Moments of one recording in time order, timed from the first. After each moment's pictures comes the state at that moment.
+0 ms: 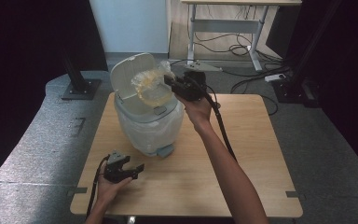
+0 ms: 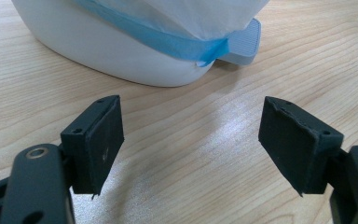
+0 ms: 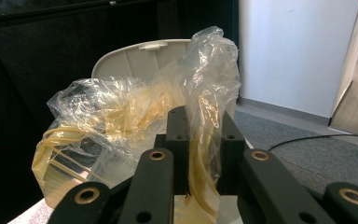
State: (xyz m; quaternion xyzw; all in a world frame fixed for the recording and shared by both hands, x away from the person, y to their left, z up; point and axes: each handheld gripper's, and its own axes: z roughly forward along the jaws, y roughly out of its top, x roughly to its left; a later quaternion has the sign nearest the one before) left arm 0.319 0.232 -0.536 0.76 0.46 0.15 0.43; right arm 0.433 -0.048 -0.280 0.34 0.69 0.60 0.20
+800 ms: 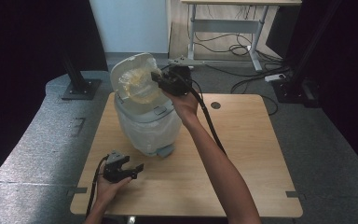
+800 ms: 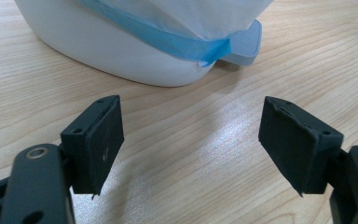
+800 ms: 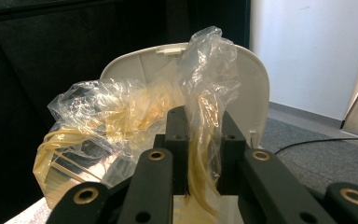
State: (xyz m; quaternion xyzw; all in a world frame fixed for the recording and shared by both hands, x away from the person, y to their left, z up) left arm 0.319 0.236 -0.536 0.76 0.46 0.15 0.43; right arm 0.450 -0.013 -0.278 0.33 0.70 0.60 0.19
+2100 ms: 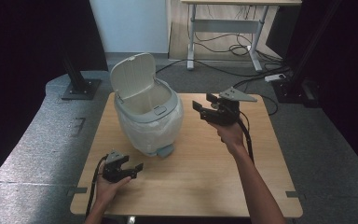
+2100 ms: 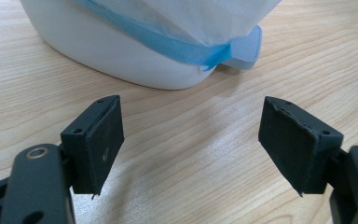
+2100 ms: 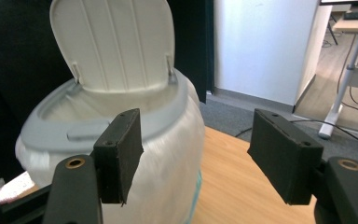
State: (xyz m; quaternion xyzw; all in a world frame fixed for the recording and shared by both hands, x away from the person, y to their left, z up) left arm 0.318 0.236 -0.532 0.75 0.47 0.15 0.44; right arm 0.392 -0.147 -0.340 0.36 0.69 0.58 0.23
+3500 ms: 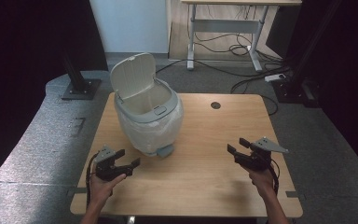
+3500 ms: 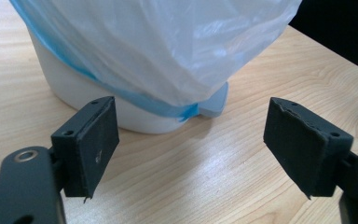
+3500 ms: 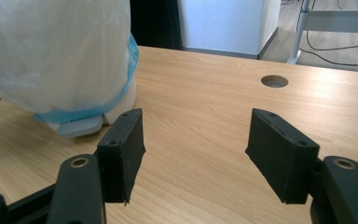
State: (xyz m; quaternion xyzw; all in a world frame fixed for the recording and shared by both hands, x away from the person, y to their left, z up) left arm 0.303 0.243 -0.488 0.73 0.45 0.17 0.50; right arm 0.328 -0.253 -0.468 0.43 0.69 0.53 0.24
